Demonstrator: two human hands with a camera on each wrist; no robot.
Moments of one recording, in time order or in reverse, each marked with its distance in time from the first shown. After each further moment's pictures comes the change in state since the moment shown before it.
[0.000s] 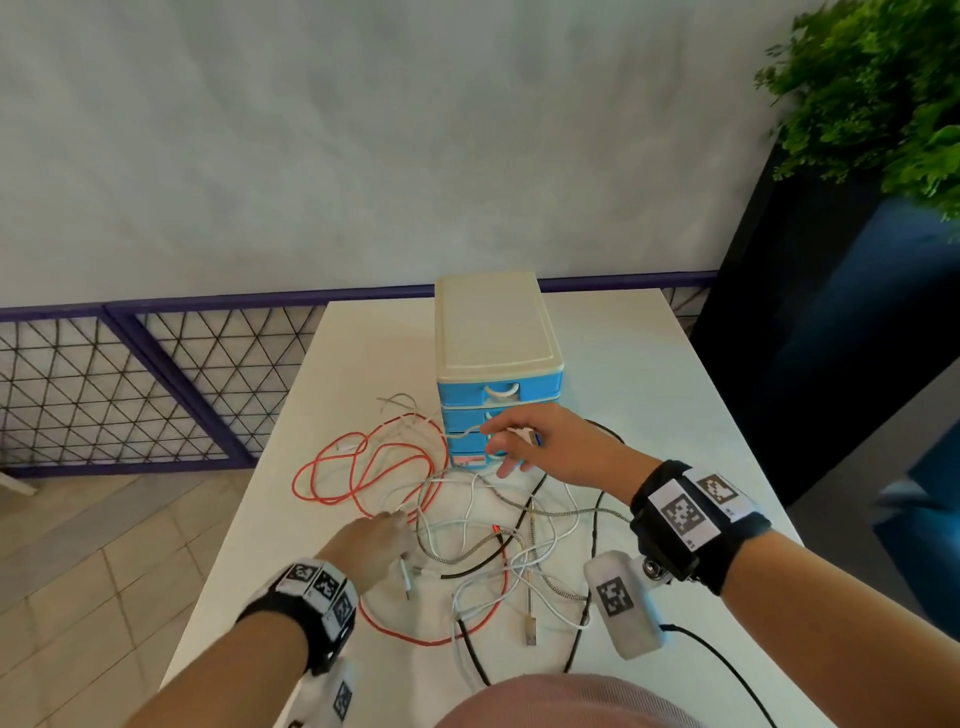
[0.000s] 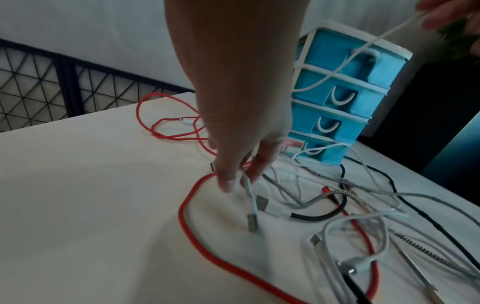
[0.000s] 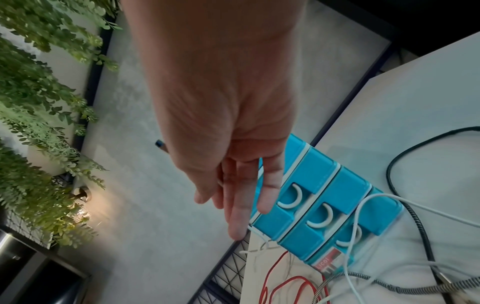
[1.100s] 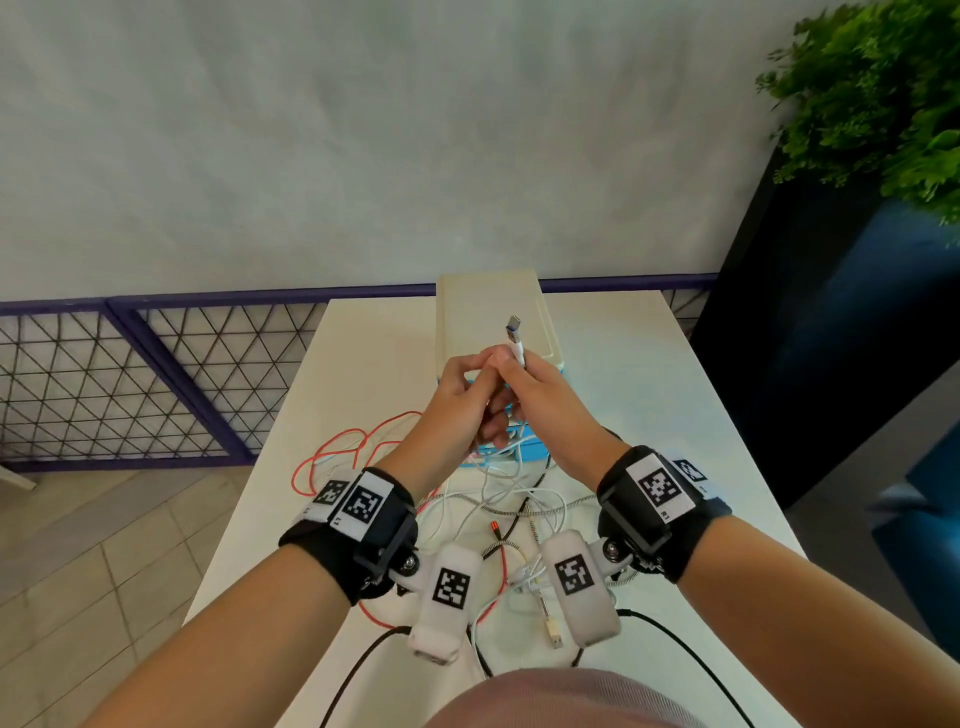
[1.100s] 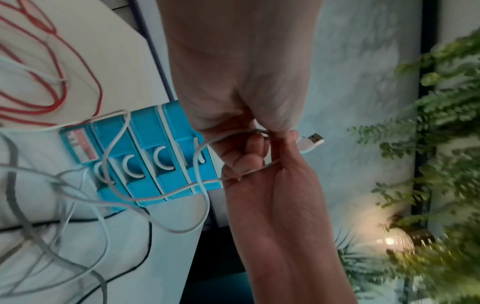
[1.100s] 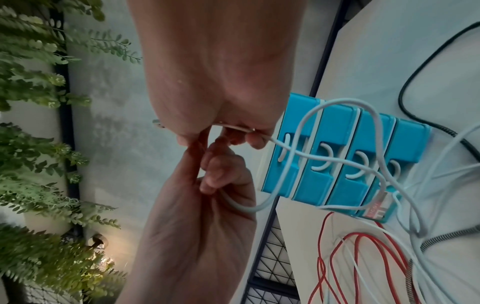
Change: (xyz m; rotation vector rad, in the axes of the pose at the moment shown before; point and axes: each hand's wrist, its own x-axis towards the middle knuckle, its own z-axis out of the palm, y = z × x) left_hand 0.011 0.086 -0.171 -1.869 0.568 0.021; right_hand 0.006 -0.042 0.006 0.570 0.294 -0.024
